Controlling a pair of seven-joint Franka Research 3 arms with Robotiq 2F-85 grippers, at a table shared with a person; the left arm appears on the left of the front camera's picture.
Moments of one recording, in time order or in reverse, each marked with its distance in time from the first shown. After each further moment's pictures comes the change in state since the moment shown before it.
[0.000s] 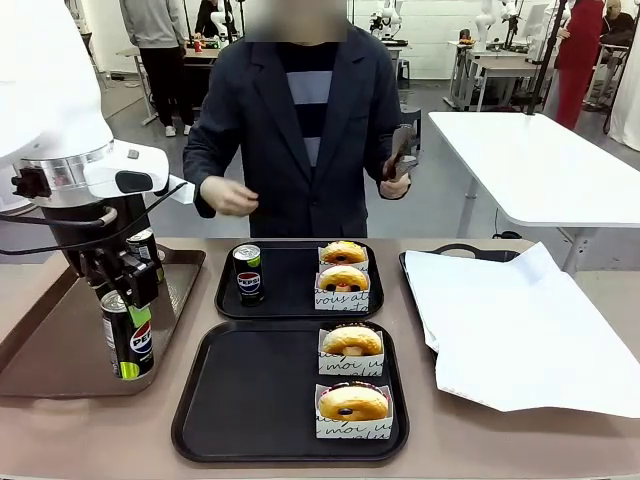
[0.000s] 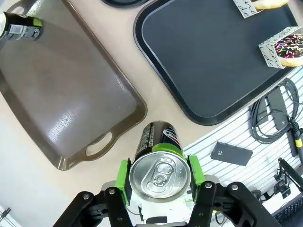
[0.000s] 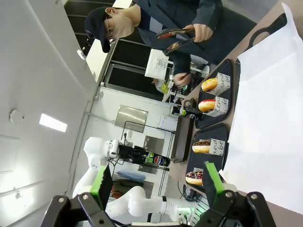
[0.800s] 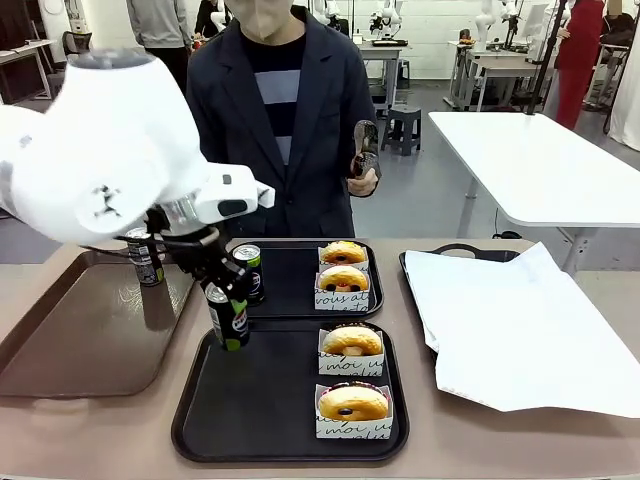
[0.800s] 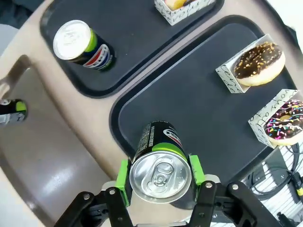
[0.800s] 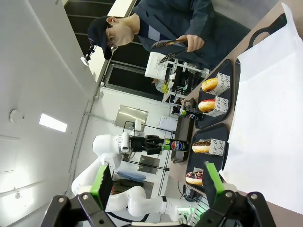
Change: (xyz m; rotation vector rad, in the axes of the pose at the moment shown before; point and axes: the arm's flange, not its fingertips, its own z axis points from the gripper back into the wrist) left arm 0.084 -0.055 -0.058 0.008 -0.224 -0.062; right arm 0.000 0.000 0.000 0.000 0.000 0.000
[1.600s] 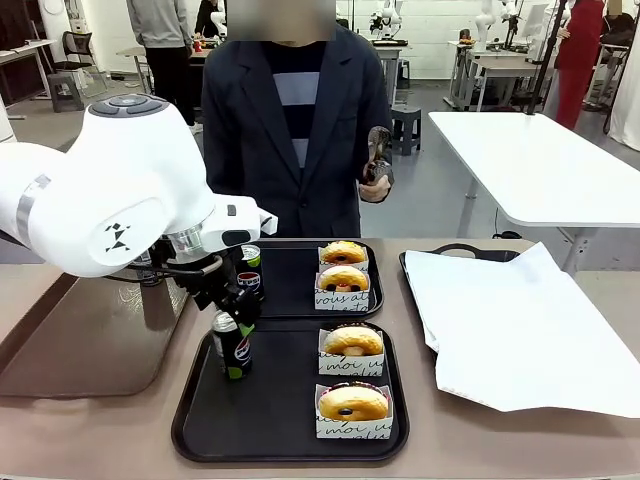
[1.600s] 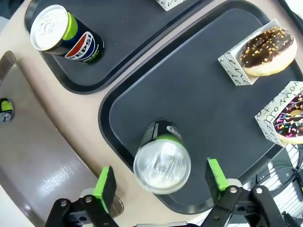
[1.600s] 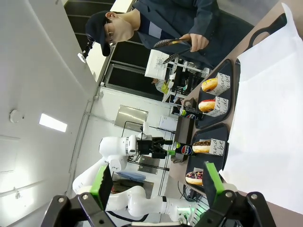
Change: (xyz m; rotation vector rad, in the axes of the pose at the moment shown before) left arm -0.011 -0.001 -0.027 -0.007 0.025 -0.012; right arm 0.000 0.000 0.000 0.000 0.000 0.000
